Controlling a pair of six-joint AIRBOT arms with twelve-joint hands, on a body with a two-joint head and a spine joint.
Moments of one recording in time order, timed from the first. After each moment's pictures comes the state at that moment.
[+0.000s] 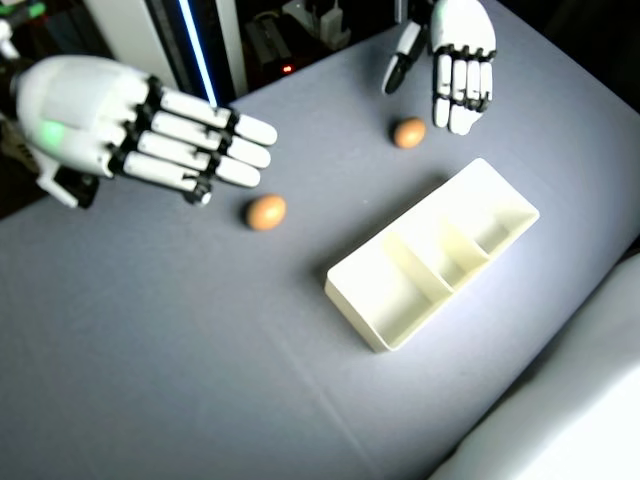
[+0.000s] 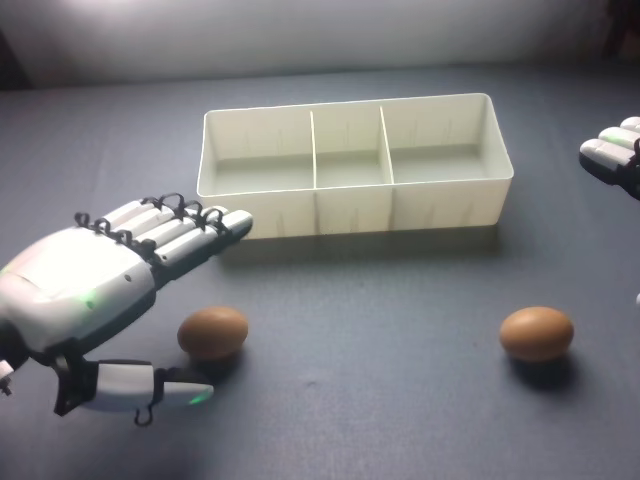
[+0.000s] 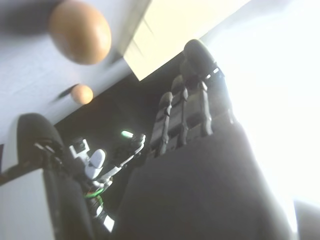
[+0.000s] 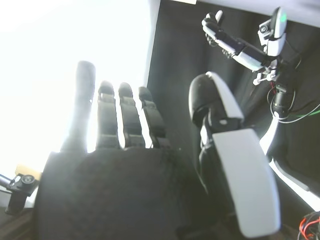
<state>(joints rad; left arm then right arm) 0.96 -0.99 1.08 -0.04 -1.01 0.85 -1.15 -0.73 0.81 0.13 1.30 -0.89</state>
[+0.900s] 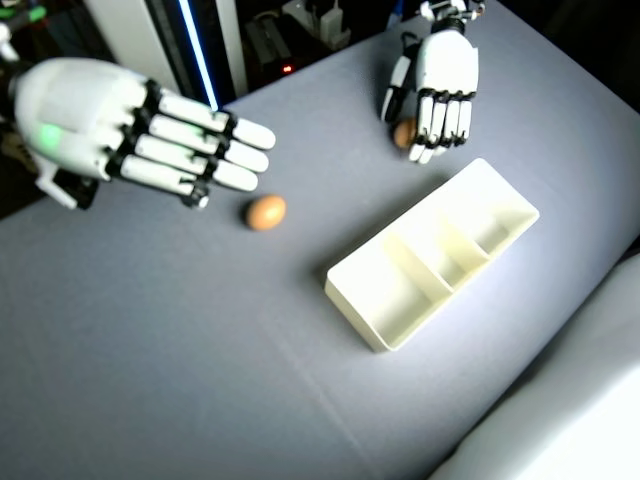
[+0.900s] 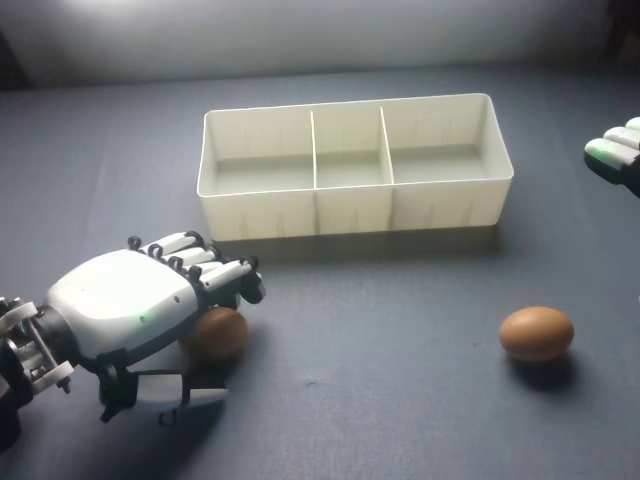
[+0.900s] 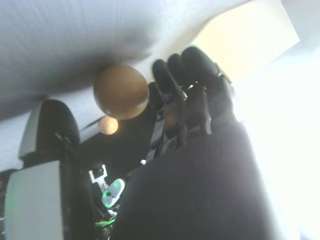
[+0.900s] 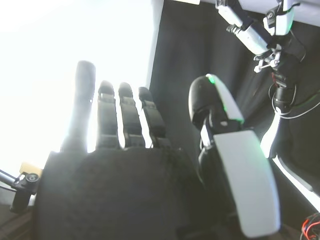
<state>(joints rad) 0.89 -1.07 1.13 -0.02 -0.80 0.90 -1.16 -0.73 0.81 0.14 1.31 -0.89</state>
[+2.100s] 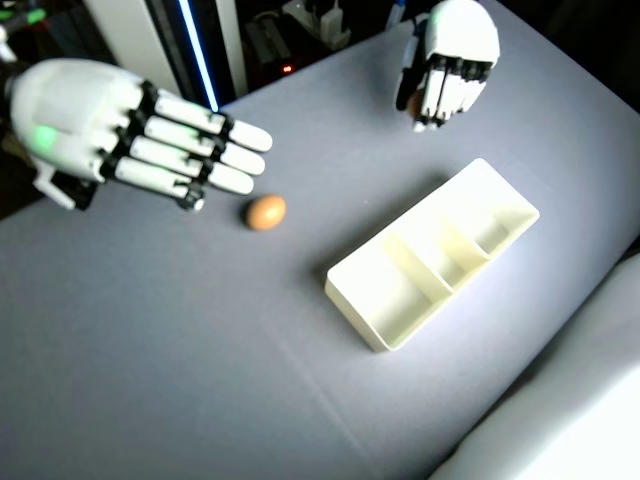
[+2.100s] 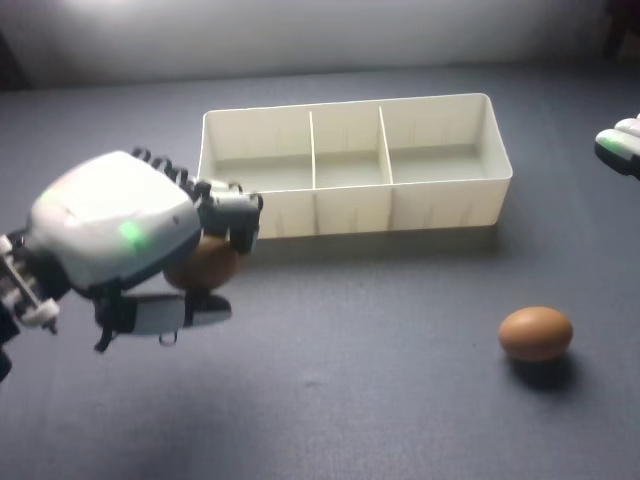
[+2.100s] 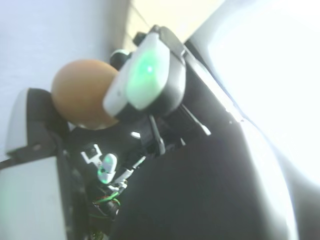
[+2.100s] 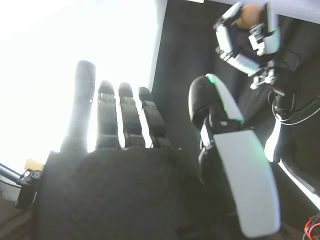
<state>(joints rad) 0.73 -0.98 1.08 0.05 -0.90 1.00 -1.17 -0.73 0.81 0.17 1.33 -0.89</state>
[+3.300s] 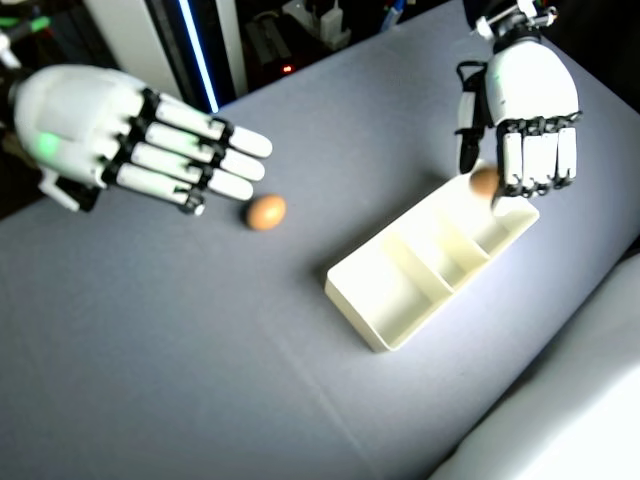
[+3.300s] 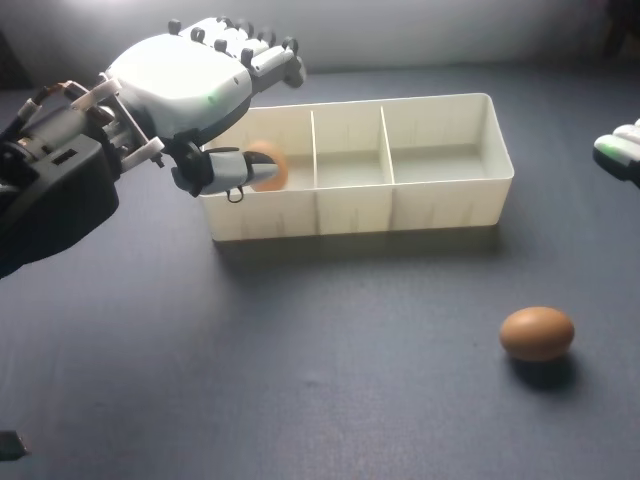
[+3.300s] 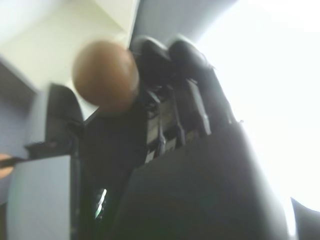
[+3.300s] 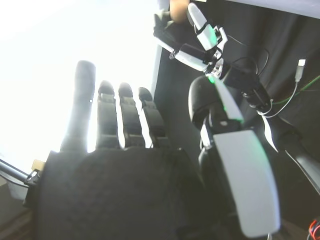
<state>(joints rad) 0.41 -1.19 1.35 -0.12 -0.53 1.16 -1.18 -0.76 0.82 0.17 1.34 -0.88</state>
